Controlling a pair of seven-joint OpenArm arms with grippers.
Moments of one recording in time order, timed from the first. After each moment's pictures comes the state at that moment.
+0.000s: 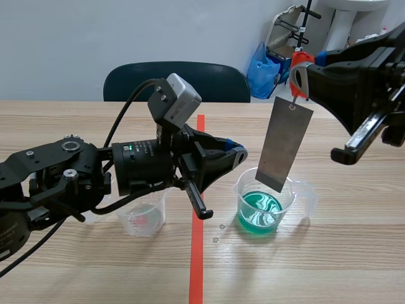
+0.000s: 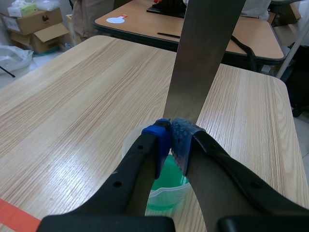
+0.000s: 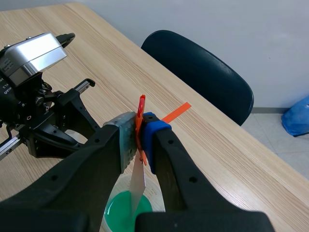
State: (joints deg) left arm -15.0 -25.3 45.9 80.0 -23.9 -32.6 -10.9; right arm -23.0 29.9 11.1 126.3 26.9 36.4 -16.0
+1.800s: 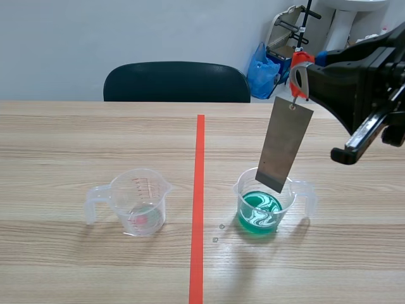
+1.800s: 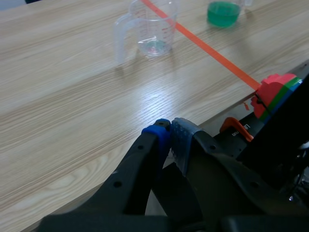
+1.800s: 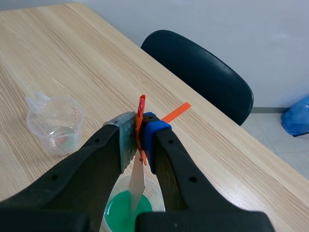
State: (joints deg) left arm 80.4 -30.2 -23.2 84.1 6.8 -25.9 -72.2; right arm -23.0 29.9 11.1 126.3 26.9 36.4 -16.0
